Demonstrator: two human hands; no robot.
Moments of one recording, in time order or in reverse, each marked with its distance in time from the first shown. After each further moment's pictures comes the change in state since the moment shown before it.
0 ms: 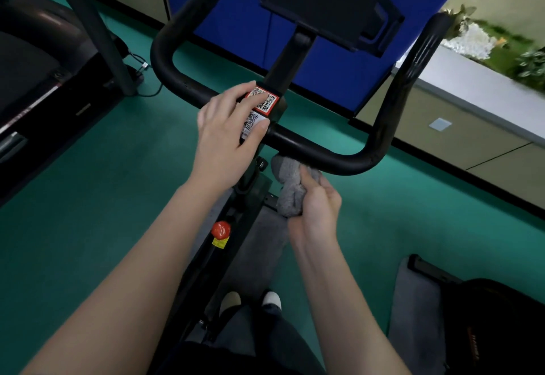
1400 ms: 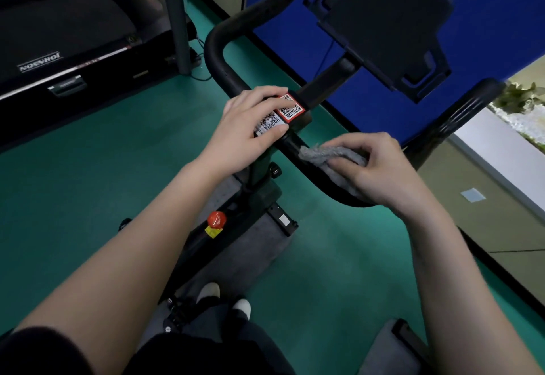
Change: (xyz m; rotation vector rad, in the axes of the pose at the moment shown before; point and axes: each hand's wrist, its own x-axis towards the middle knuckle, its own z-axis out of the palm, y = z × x) left_hand 0.003 0.008 -0.003 -0.067 -0.006 -0.099; right_hand 0.043 -0.135 0.029 -1.627 -0.994 -0.636
